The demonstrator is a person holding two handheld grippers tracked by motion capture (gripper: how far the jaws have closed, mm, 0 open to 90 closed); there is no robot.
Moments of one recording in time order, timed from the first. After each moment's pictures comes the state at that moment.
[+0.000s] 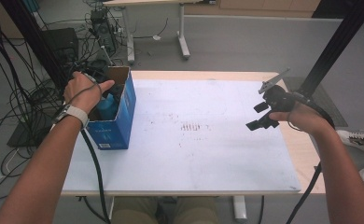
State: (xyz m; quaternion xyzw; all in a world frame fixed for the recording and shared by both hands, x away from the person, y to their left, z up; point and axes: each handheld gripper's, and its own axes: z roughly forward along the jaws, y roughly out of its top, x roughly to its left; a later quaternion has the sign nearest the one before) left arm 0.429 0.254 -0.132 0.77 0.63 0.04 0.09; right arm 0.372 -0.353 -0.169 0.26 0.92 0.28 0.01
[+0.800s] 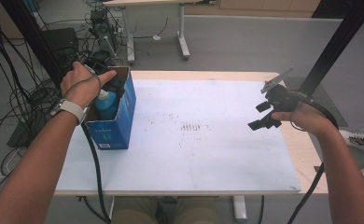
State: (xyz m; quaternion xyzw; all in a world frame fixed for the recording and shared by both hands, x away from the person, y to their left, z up) left arm 0.427 0.244 -0.098 0.81 0.58 0.04 0.10; right arm 0.367 -0.357 -0.163 0.27 0.92 0.28 0.01
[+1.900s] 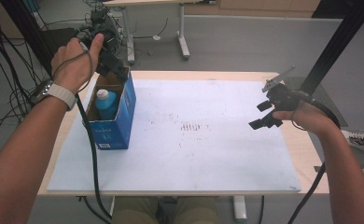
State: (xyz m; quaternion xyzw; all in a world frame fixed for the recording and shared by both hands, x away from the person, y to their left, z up) left arm 0.412 0.220 -0.034 0.87 0.47 0.06 0.11; right arm 0.365 -0.357 -0.159 0.27 0.92 0.29 0.02
